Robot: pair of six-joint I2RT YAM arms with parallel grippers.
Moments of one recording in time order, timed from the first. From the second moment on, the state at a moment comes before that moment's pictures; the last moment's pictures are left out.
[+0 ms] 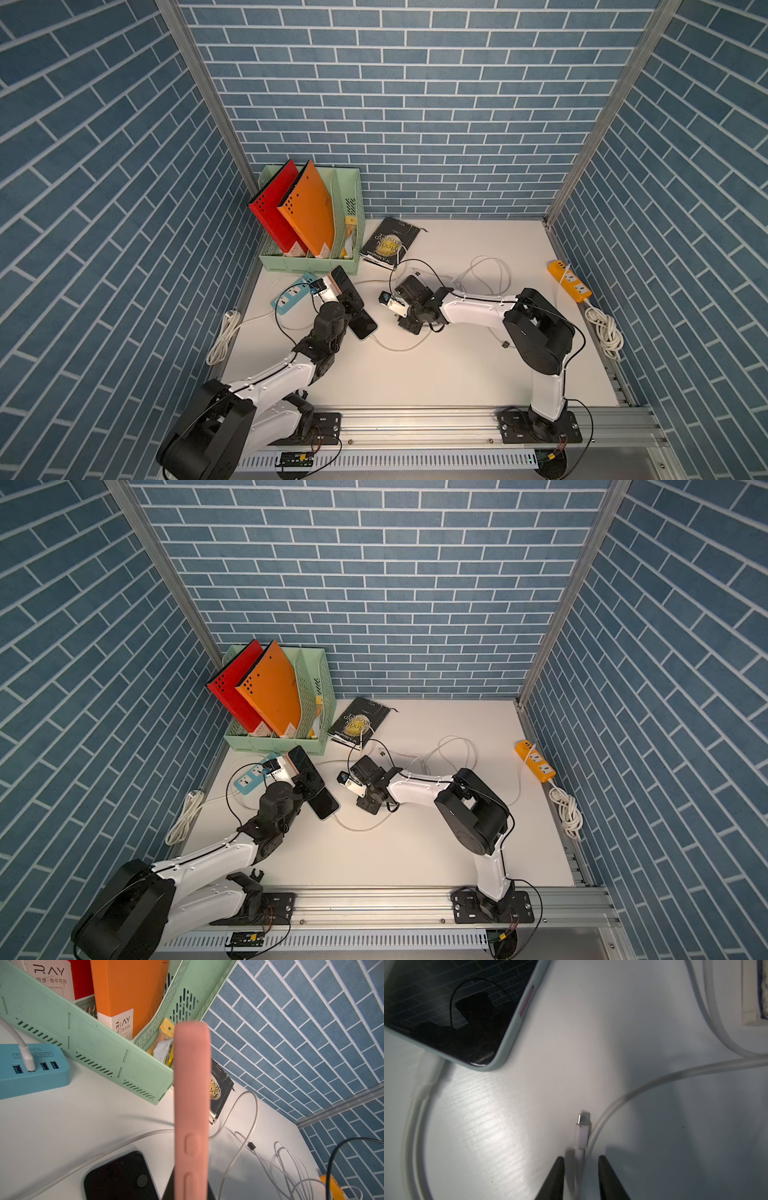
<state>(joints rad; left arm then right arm) -0.49 1.11 0.29 0.52 -0.34 -0.75 0.95 1.95 1.24 -0.37 -0.01 -0.33</state>
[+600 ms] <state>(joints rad) -0.49 1.12 0.29 0.52 -0.34 -0.75 0.96 1.98 1.27 -0.37 0.01 -0.34</state>
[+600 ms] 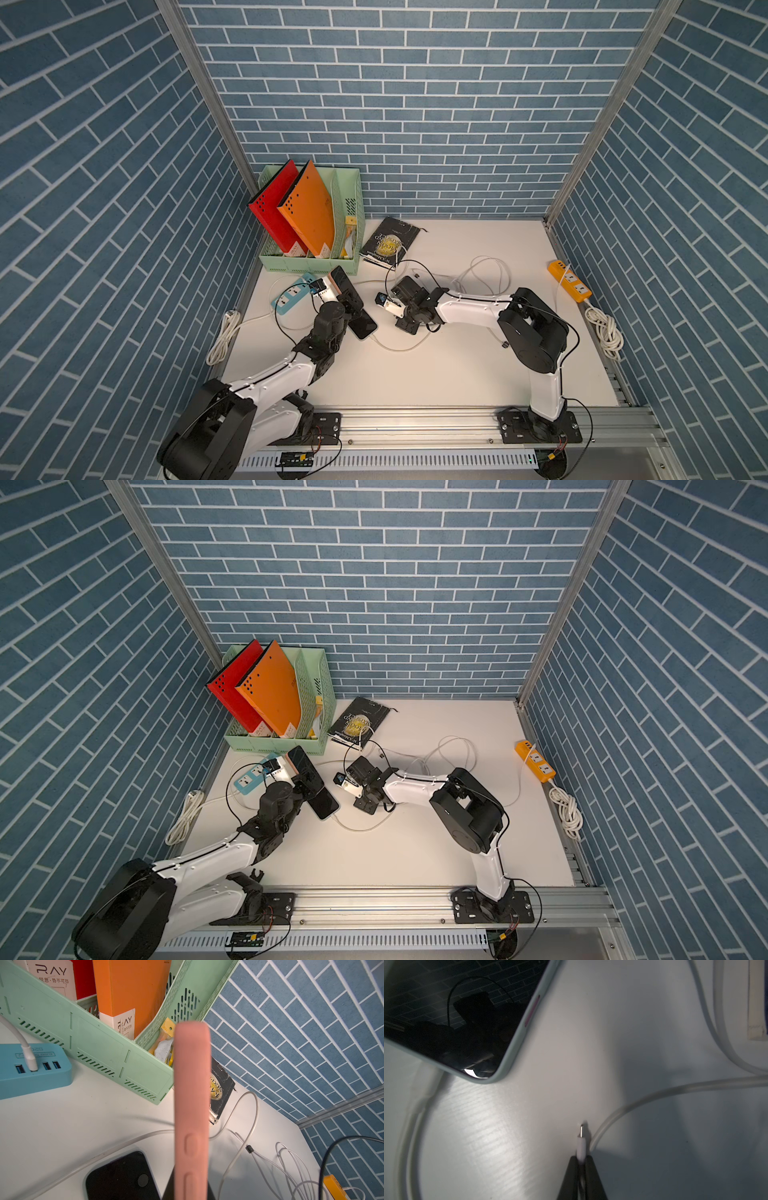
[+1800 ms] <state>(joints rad) -0.48 1.42 0.37 1.35 0.33 -0.96 0.73 1.32 0.36 1.05 -0.73 0.67</state>
